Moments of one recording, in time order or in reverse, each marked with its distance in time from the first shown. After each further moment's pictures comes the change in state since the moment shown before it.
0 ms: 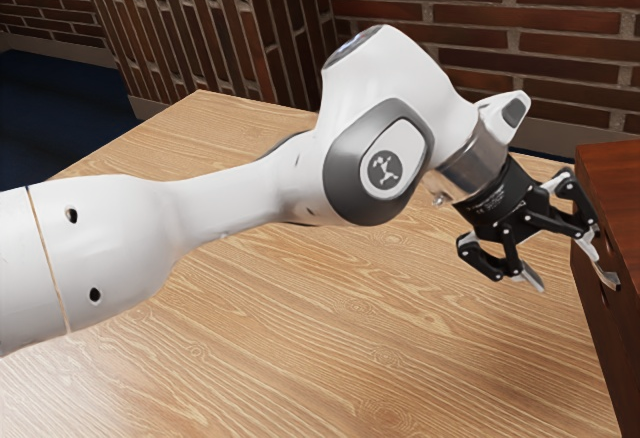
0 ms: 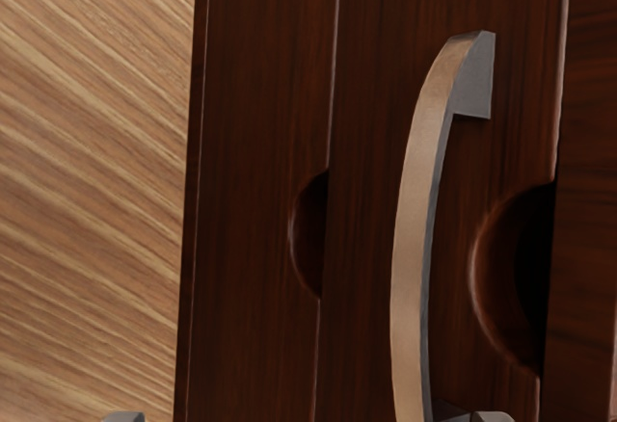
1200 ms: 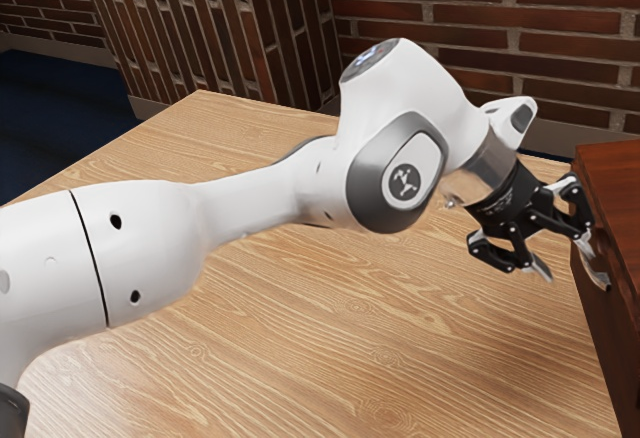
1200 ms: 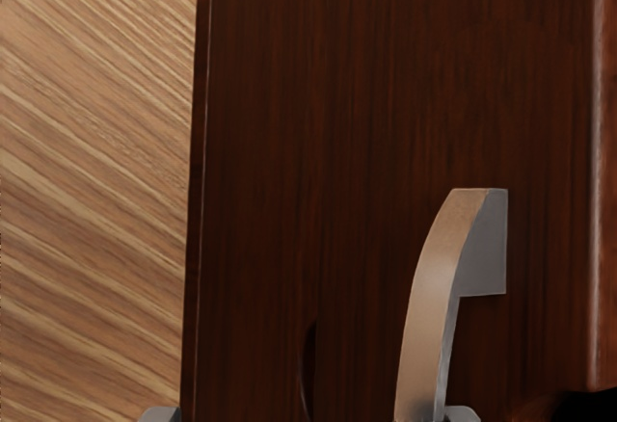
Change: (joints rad) arm 0.009 0.074 0.000 0.051 0.061 0.055 0.005
